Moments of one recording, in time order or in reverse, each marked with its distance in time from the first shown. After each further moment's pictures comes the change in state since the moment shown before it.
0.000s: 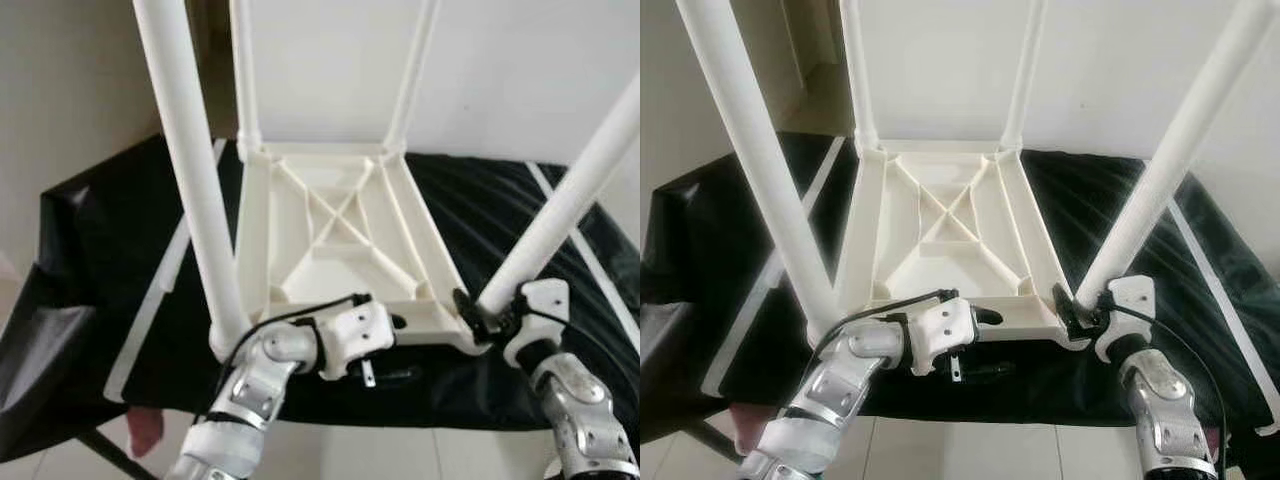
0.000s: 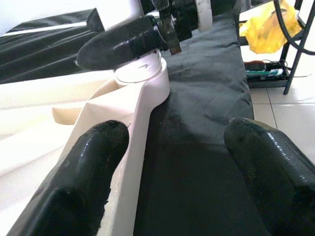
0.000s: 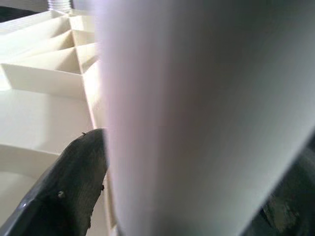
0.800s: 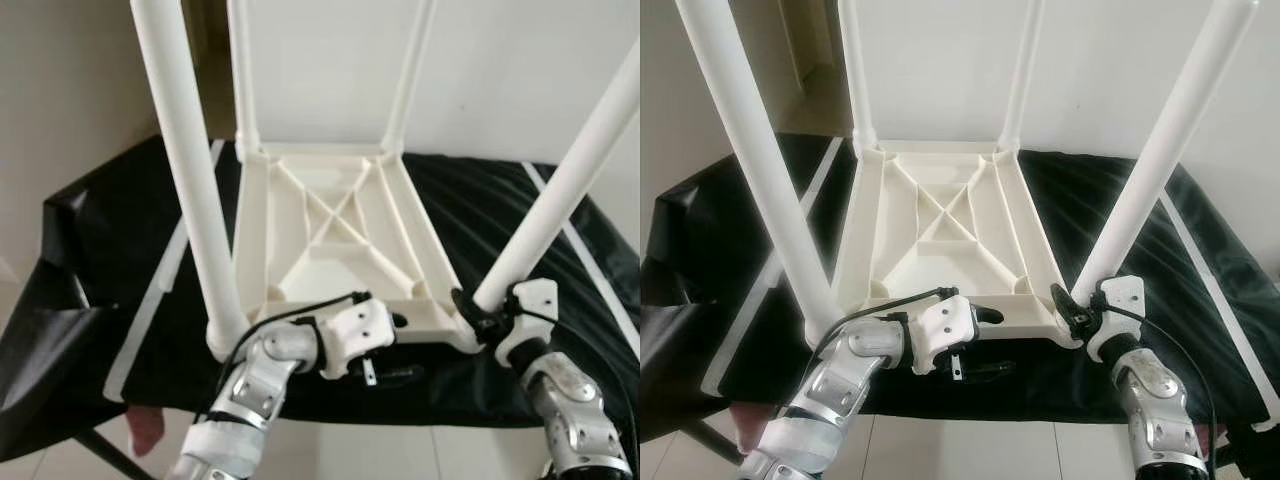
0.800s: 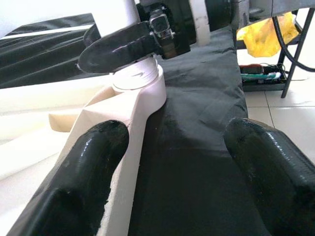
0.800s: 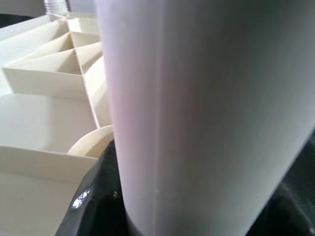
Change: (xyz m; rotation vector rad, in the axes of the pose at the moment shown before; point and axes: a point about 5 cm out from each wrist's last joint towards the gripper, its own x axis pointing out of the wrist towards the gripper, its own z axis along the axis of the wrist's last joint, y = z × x) left arm 0.000 0.000 0.001 -0.010 -0.005 0.000; right arm 0.004 0.004 -0.004 0.048 0.005 -0.064
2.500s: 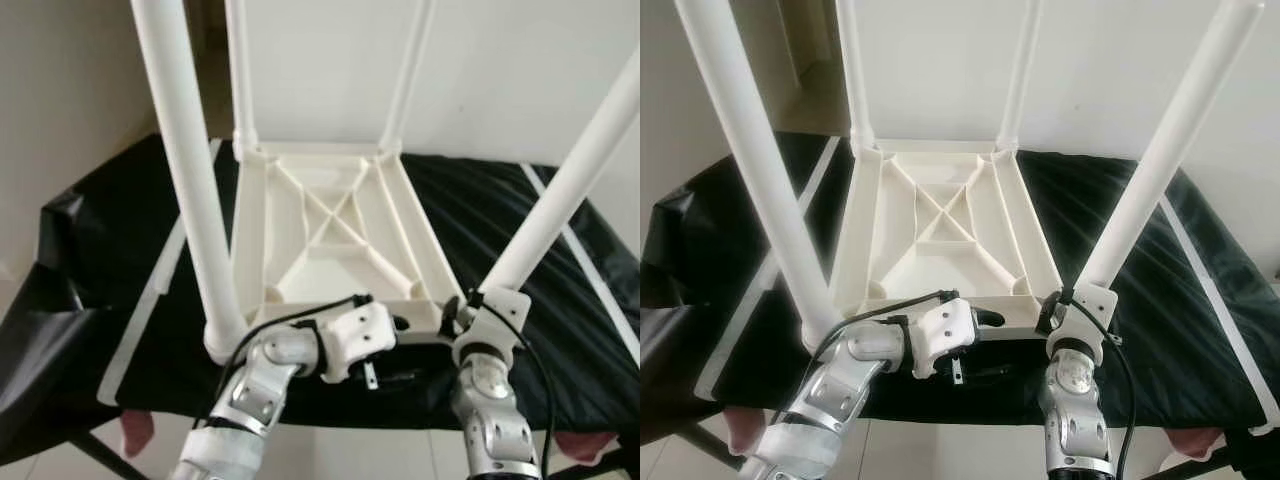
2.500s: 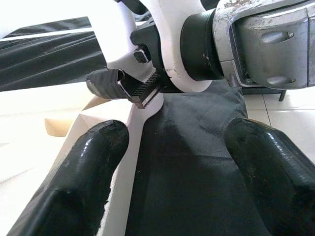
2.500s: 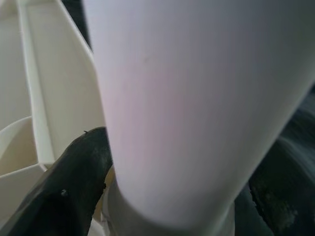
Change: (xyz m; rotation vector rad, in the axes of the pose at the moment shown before) left arm 0.000 -0.004 0.003 0.002 -0.005 -0.003; right arm 0.004 0.049 -0.007 0.125 0.118 -0.593
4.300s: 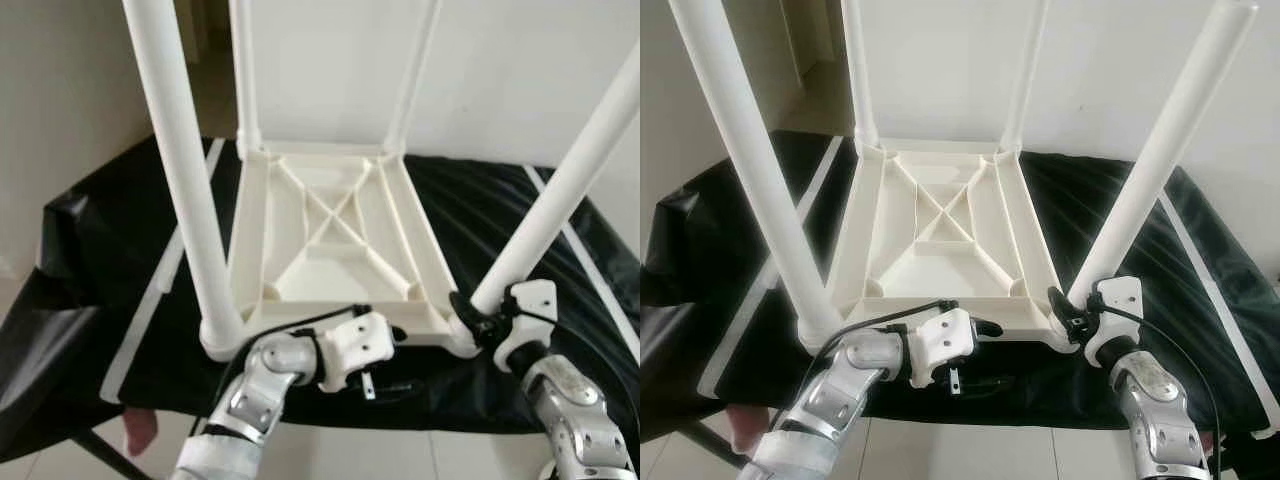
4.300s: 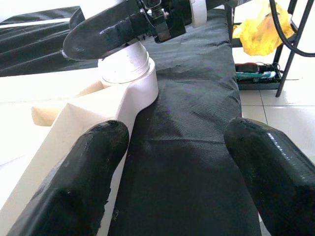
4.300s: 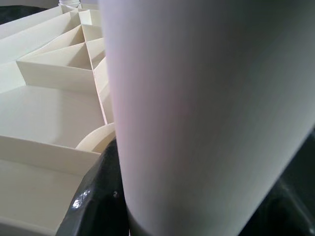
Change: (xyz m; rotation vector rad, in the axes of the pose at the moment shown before) left arm -0.002 -0.007 -0.007 -0.017 0.021 -0.013; right arm 0.010 -0.041 0.021 -0.141 -0.086 0.662
